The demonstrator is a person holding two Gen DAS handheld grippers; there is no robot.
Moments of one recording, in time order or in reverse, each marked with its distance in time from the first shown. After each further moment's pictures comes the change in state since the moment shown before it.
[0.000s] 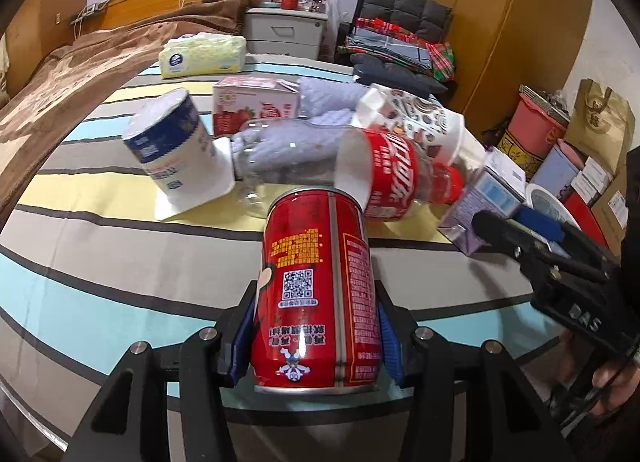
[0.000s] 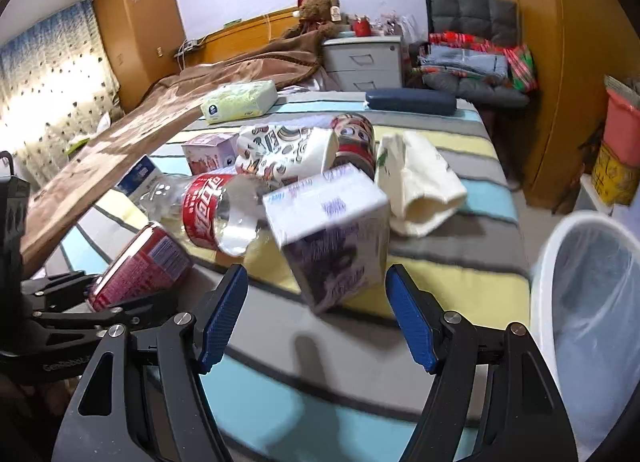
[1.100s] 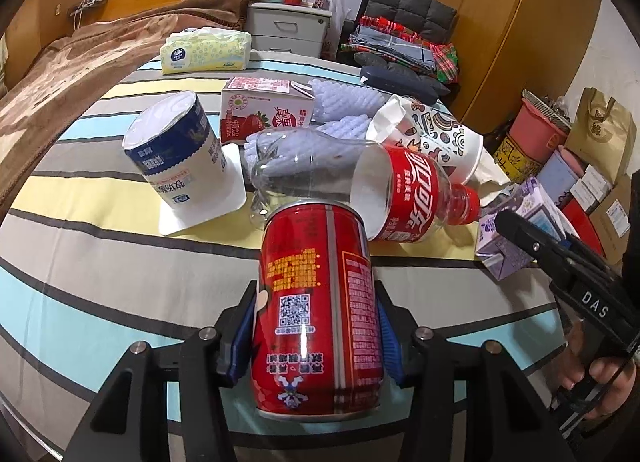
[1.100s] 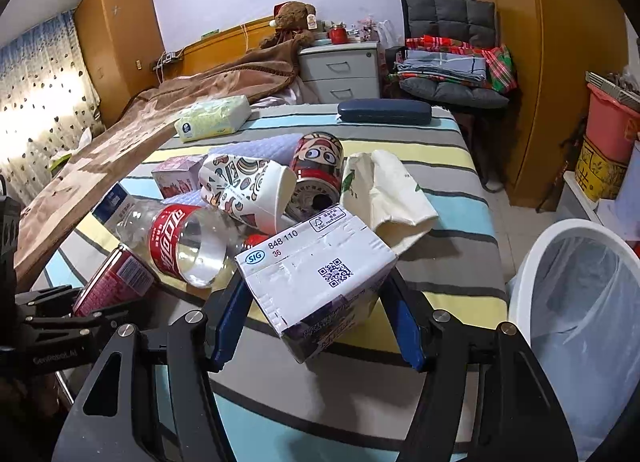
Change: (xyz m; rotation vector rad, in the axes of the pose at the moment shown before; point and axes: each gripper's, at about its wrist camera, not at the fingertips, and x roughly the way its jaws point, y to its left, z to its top) left arm 0.010 0.013 0.014 -0.020 0.015 -0.022; right arm -0.002 -0.020 0.007 0.090 0.003 -0.002
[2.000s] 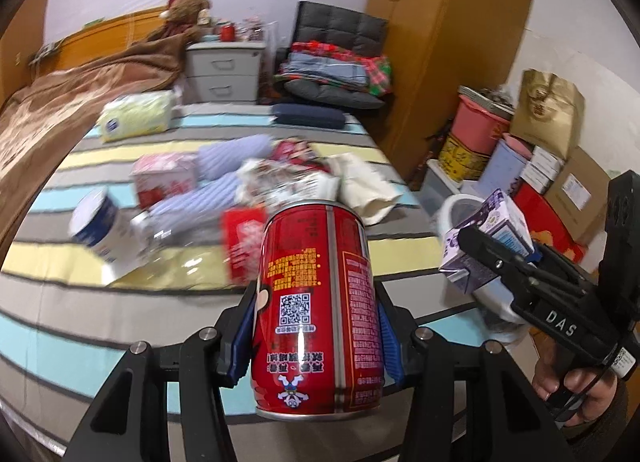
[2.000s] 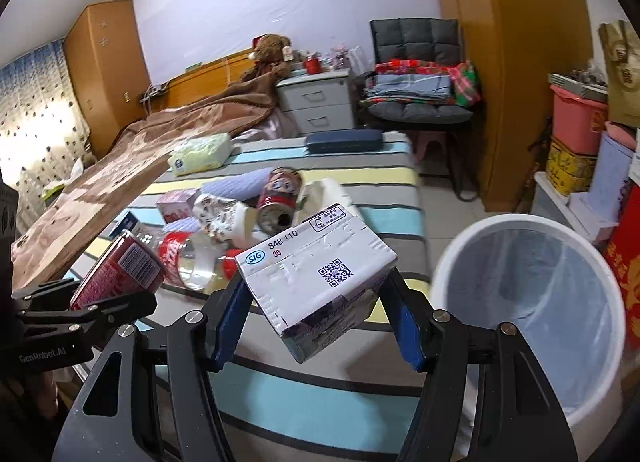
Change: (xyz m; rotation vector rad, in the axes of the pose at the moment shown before) left arm -0.054 -0.097 0.002 0.173 -0.090 -0.122; right arm -0.056 -0.025 -0.009 0.073 -0.112 -0.073
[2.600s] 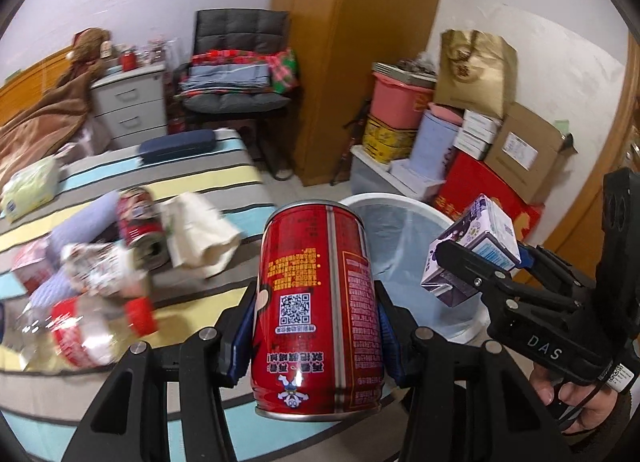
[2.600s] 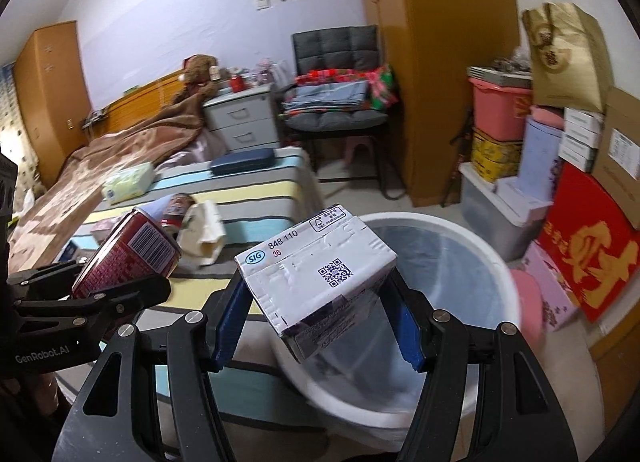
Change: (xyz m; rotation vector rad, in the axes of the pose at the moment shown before) left arm 0.046 -0.133 0.036 0.201 0.025 -0.176; right arm -0.037 -0.075 -0.002 0.101 -0.023 -0.210
